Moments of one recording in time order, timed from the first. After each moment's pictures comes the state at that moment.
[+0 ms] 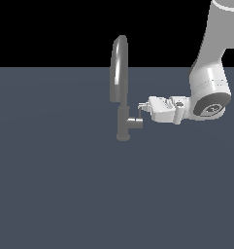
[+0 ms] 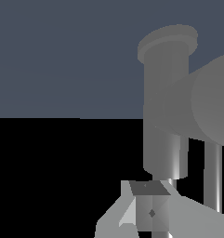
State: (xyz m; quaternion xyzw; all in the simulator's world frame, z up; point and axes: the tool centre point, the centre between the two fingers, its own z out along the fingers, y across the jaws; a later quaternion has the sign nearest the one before) arm 0.083 -0.097 0.139 -0.47 0.53 0.46 0.53
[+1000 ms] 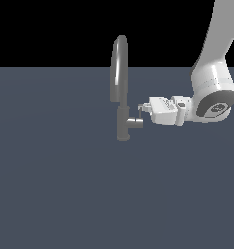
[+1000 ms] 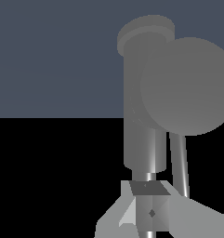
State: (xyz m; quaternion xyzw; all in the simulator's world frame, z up) arm 0.060 -0.092 0.145 -0.46 0.54 0.46 0.54
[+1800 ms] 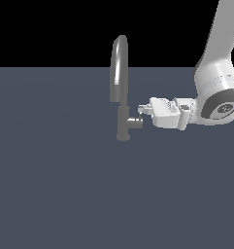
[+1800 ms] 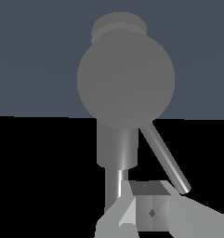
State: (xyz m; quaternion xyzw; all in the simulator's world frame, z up) arm 0.031 -0.088 0.148 -0.47 0.53 0.45 0.54
